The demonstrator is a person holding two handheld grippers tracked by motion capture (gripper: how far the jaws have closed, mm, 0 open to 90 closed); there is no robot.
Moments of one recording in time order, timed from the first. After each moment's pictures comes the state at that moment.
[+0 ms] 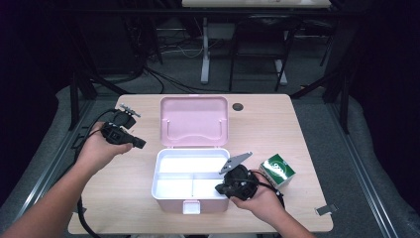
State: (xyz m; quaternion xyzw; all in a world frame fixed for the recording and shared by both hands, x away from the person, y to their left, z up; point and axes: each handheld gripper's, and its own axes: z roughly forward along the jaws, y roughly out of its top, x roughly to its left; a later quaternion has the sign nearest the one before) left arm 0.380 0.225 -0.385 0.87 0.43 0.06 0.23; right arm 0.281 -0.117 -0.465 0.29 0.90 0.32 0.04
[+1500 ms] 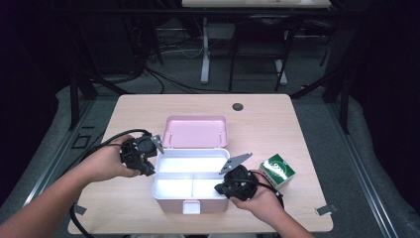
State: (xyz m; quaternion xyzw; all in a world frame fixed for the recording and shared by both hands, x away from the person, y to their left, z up) left arm 0.341 0.161 -0.394 0.98 0.16 0.02 0.08; right arm 0.281 -0.117 -0.466 0.29 0.90 0.33 0.04
